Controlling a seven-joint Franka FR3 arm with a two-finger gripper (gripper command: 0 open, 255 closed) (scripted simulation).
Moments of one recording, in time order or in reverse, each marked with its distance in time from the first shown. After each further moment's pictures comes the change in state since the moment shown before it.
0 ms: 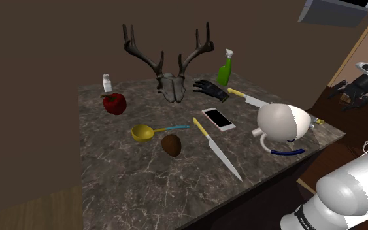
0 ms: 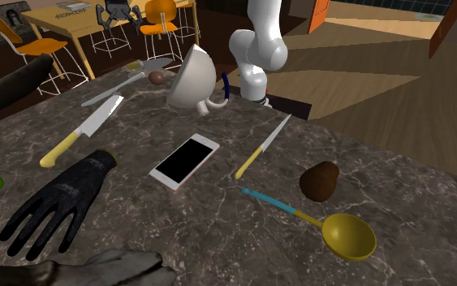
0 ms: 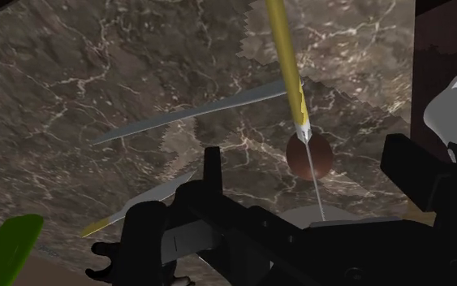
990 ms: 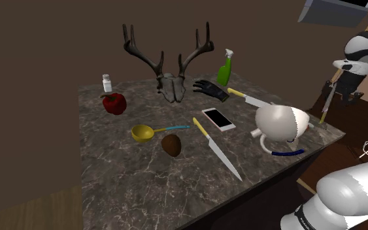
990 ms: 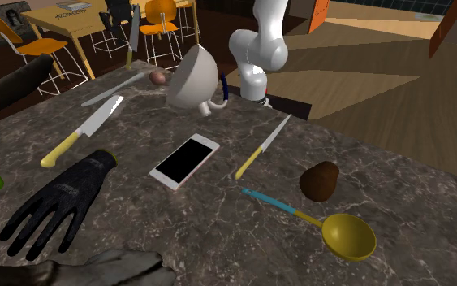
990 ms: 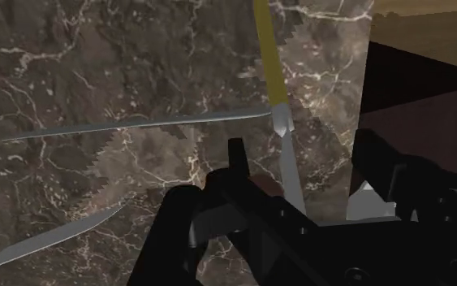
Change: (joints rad) arm 0.011 -0.226 0.262 -0.176 -0.481 0.152 0.063
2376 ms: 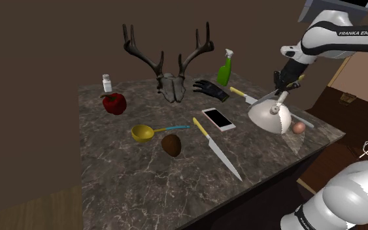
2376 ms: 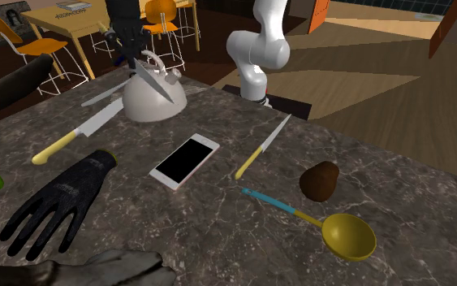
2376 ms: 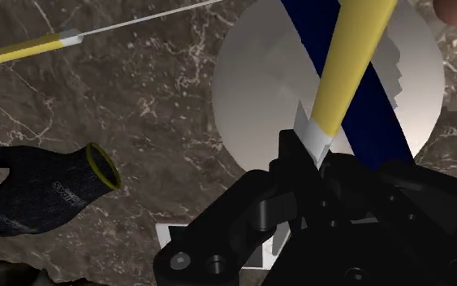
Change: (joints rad) arm 0.214 -0.131 0.321 -0.152 0.115 0.127 0.488
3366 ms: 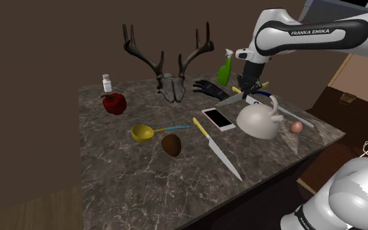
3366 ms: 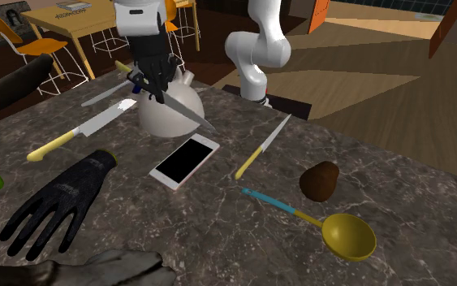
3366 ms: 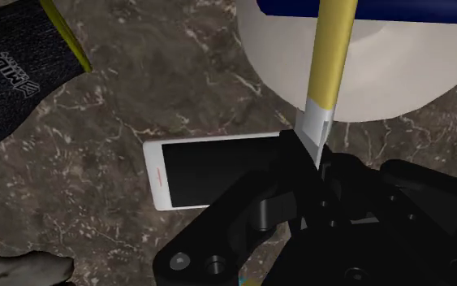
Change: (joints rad) arm 0.165 0.214 0.197 0.153 0.022 -0.108 0.318
